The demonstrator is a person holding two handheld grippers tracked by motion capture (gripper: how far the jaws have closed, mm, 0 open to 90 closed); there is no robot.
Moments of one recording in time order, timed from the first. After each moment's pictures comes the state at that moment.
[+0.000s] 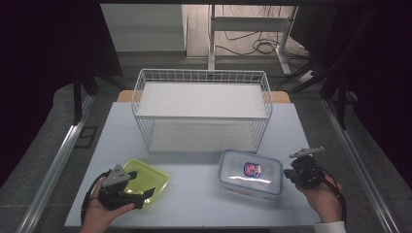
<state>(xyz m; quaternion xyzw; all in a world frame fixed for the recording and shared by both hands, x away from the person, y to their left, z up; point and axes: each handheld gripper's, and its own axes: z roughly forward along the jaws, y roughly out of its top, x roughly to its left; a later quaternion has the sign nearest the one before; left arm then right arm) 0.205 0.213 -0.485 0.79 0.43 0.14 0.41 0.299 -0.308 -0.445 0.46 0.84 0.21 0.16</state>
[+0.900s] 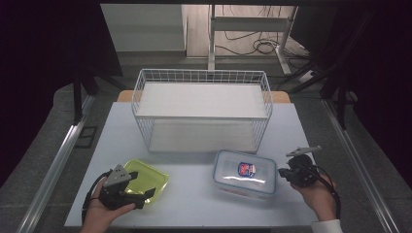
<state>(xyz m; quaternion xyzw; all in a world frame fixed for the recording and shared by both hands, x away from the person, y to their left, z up) 0.206 0.211 -0.486 0.79 0.43 0.14 0.41 0.306 -0.301 -0.455 0.46 0.84 0.24 0.13</state>
